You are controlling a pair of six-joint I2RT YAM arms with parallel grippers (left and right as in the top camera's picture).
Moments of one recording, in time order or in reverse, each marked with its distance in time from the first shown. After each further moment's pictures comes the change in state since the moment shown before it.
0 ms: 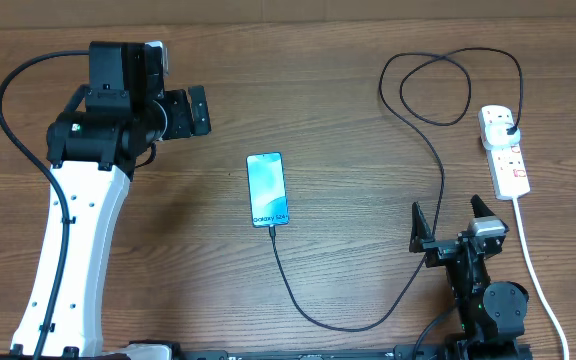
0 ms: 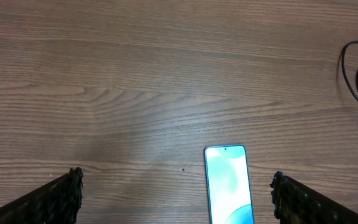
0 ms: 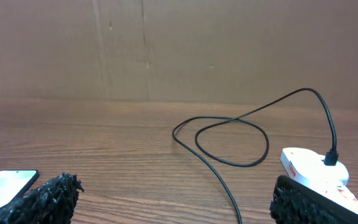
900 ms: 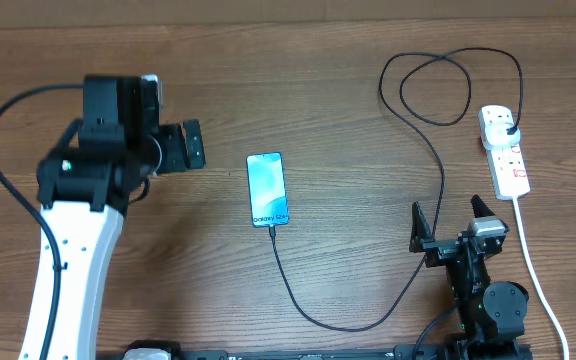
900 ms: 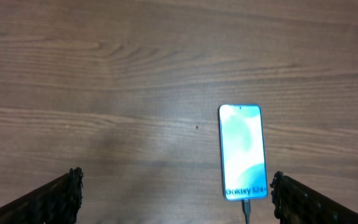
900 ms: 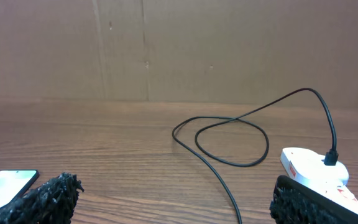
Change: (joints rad) left arm 0.000 -0.171 -0.165 -0.070 -0.034 0.000; right arm 0.000 0.000 0.000 0.002 0.000 0.000
